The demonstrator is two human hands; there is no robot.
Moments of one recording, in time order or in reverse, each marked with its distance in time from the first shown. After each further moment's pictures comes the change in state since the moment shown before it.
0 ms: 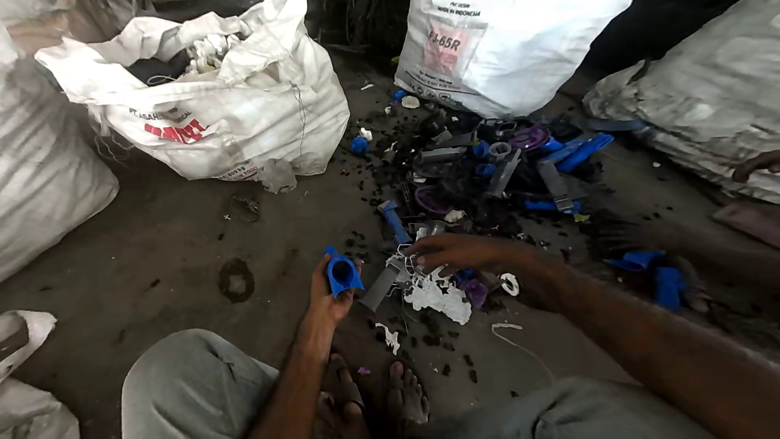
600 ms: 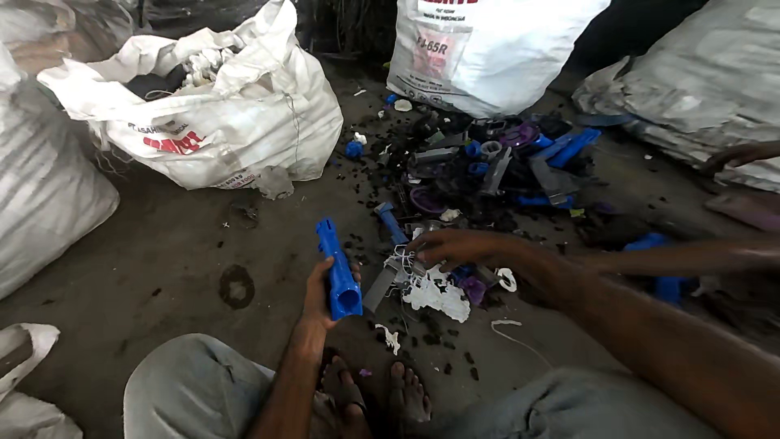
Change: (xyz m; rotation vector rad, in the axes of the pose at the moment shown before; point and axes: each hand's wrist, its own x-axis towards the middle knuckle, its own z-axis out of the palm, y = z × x) left_hand -0.010 0.005 -0.010 0.314 -0.352 0.036; right_hand -0.009 0.010 -0.008 0.024 0.053 -0.017
